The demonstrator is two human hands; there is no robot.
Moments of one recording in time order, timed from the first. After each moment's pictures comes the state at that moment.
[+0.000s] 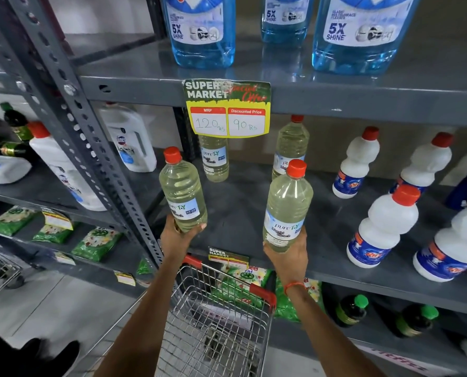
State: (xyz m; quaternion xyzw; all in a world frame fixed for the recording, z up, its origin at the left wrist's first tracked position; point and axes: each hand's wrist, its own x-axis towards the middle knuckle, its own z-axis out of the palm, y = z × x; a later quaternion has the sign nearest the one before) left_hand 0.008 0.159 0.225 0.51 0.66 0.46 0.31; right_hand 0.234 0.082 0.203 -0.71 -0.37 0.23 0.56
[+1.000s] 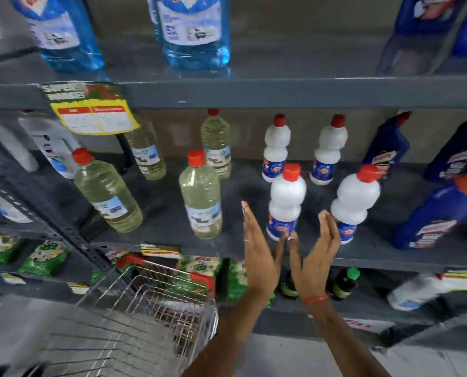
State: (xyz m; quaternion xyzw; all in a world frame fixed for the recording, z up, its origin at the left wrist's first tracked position) left_hand 0.306 -0.006 0.241 0.70 0.43 0.49 0.29; right_hand 0.388 -0.042 0.233 -0.67 -0.44 -0.04 0.60
